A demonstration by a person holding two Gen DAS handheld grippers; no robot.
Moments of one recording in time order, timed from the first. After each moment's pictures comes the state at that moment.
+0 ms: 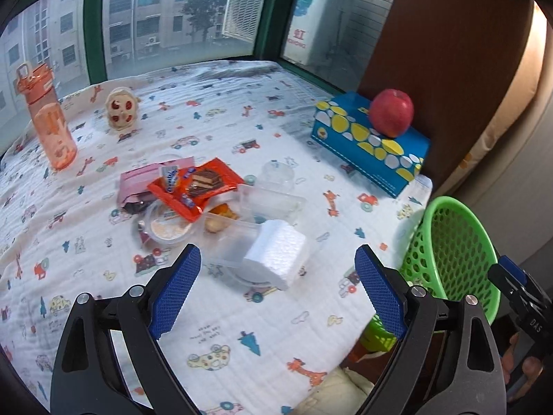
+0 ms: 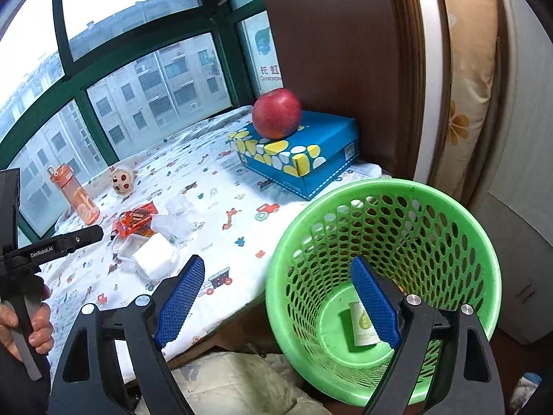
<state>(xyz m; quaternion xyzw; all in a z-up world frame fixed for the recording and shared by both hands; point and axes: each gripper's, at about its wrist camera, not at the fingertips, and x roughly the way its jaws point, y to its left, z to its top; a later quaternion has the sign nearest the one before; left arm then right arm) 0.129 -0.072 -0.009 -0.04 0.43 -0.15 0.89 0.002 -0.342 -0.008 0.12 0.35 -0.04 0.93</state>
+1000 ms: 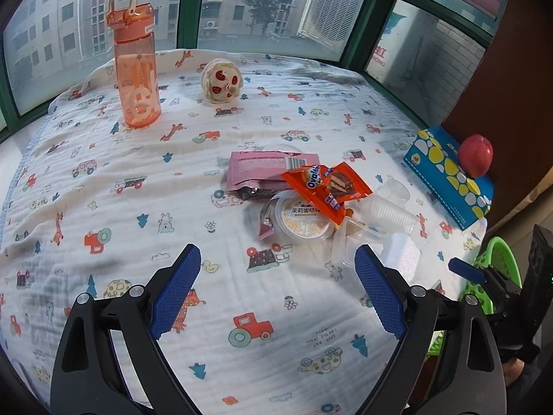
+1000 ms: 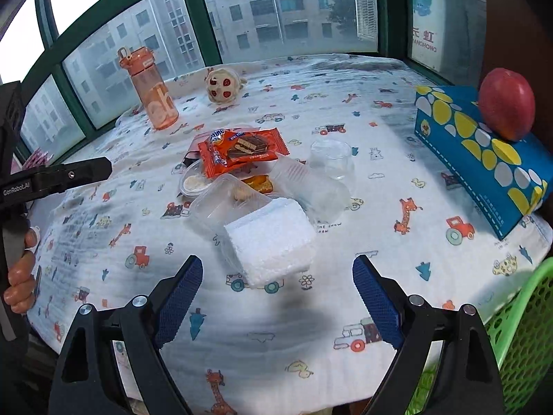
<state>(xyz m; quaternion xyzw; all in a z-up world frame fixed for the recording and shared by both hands) 0.149 0.051 -0.037 -0.10 0.44 -0.05 0.89 0.136 -0.186 -0.077 -0.01 0.44 0.19 0.88</state>
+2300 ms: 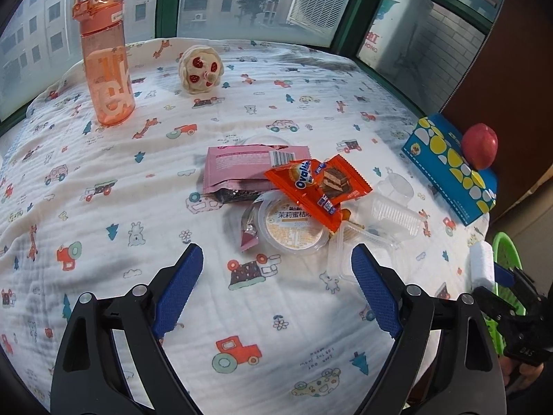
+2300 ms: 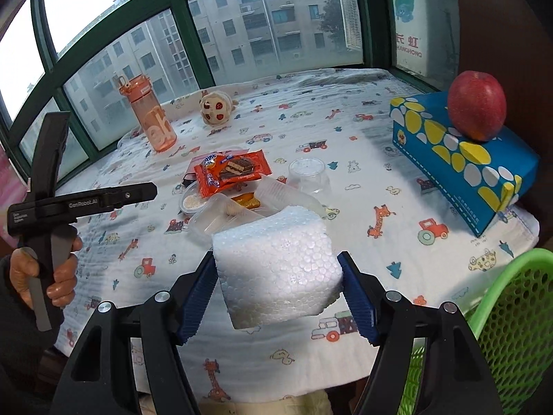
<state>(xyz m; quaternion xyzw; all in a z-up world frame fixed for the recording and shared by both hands) 0.184 0.032 -0.058 -0.09 0.46 -0.08 0.88 0.112 -0.225 -0.047 0.03 0.41 0.17 0.89</state>
